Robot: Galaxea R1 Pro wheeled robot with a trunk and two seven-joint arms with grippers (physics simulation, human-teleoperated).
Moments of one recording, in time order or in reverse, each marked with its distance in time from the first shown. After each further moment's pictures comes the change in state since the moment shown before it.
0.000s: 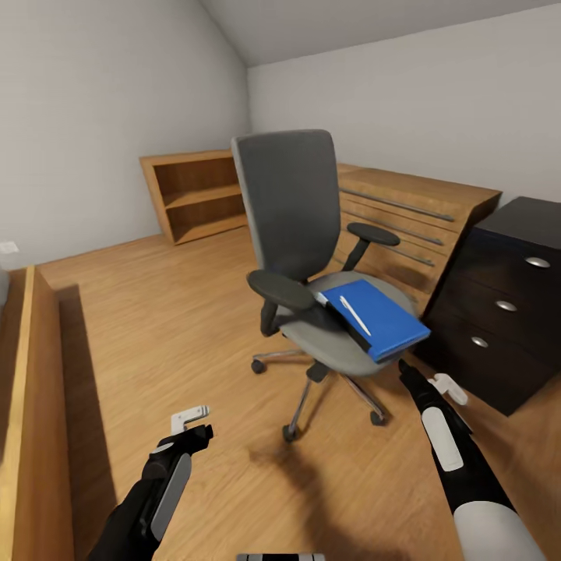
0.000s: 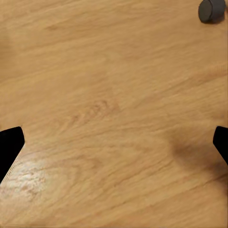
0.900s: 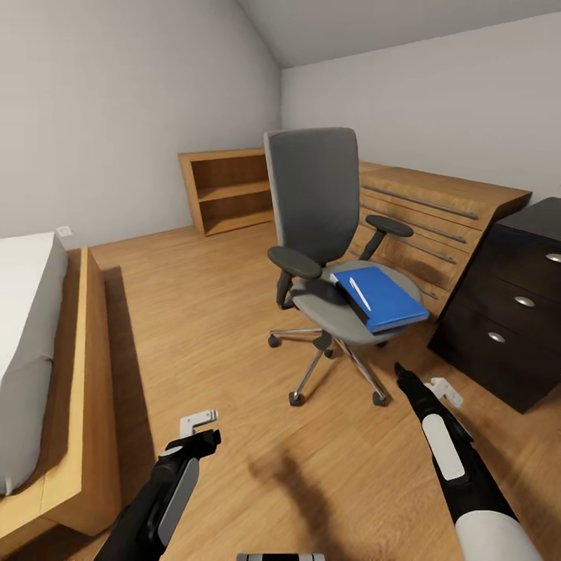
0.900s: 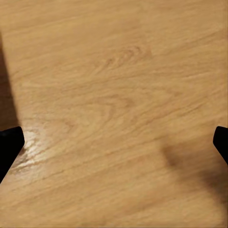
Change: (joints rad) left arm 0.000 -0.007 -0.051 0.033 0.000 -0.002 -0.001; right arm 0.028 0.002 0.002 -0.001 -0.009 0.008 0.069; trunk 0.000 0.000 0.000
